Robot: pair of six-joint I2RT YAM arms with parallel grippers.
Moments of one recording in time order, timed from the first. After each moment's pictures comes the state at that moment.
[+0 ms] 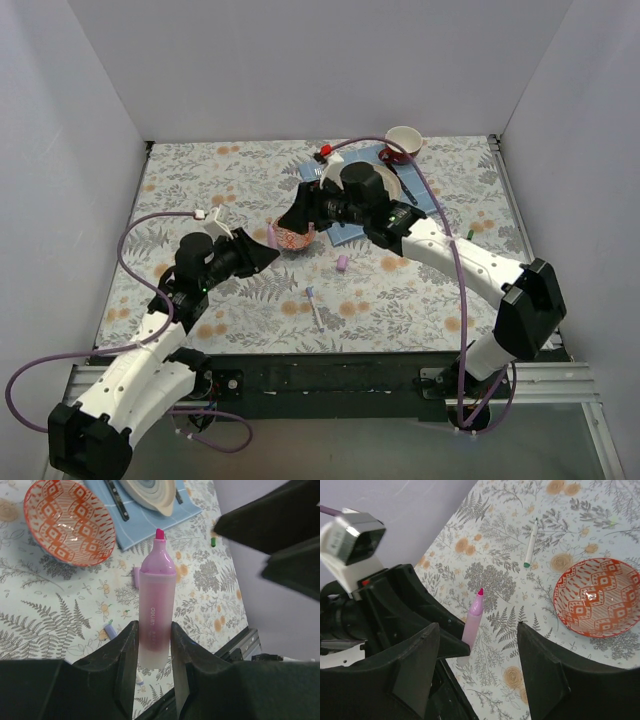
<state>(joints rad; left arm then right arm) -0.36 0.79 0.55 -0.10 0.30 -0.74 0.80 1.53 1.29 -0.06 -0.32 0.53</state>
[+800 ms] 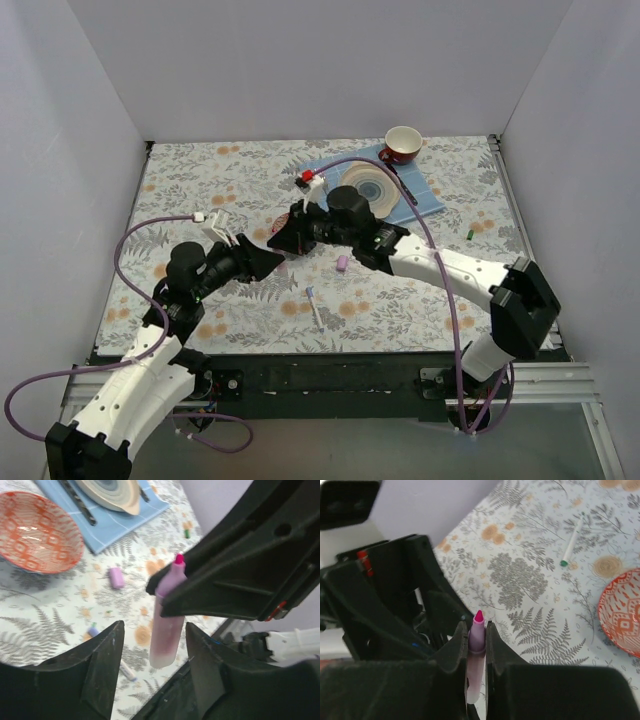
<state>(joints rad) -0.36 0.67 0.50 -0.04 0.40 -0.69 0.94 1.60 1.24 0.09 -0.31 0.50</state>
